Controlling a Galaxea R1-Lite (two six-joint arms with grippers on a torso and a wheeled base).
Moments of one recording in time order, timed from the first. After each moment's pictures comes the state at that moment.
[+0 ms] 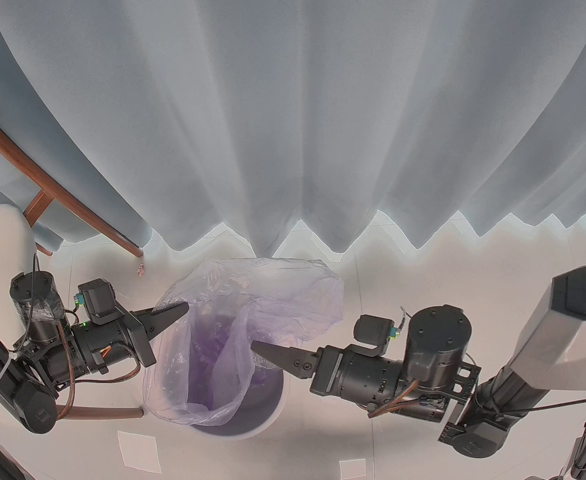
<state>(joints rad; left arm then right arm) -0.20 1.79 -0.21 -1.42 -0.56 -0.23 0.87 2.09 -0.58 -1.37 0.22 0.87</state>
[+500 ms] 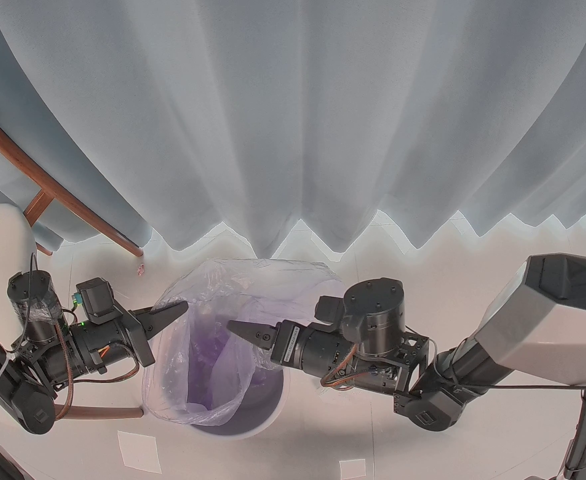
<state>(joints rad) -0.20 1.77 -0.21 -1.42 -0.56 -0.23 0.85 2.20 -0.90 -1.02 0.19 0.87</state>
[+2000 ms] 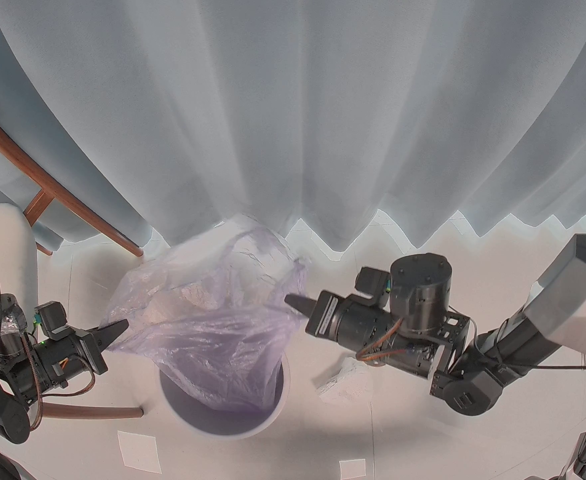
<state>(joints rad) 0.07 1.73 -0.04 -1.41 -0.56 -0.24 0.79 2.07 -0.82 -1.04 0.09 0.78</state>
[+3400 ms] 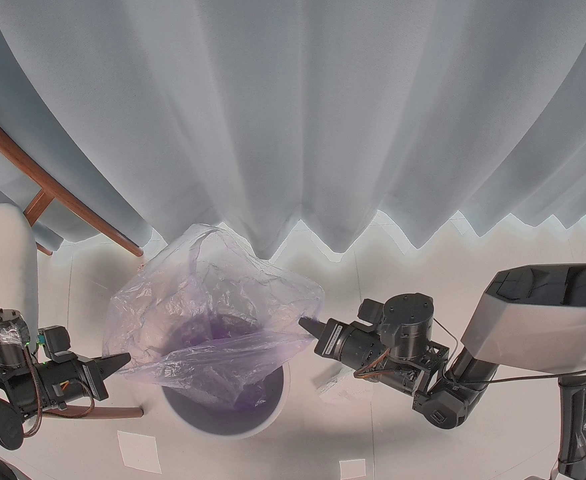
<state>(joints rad) 0.08 1.63 -0.02 -1.14 -0.56 -0.18 0.72 2.31 -0.77 -1.32 0.09 0.78</state>
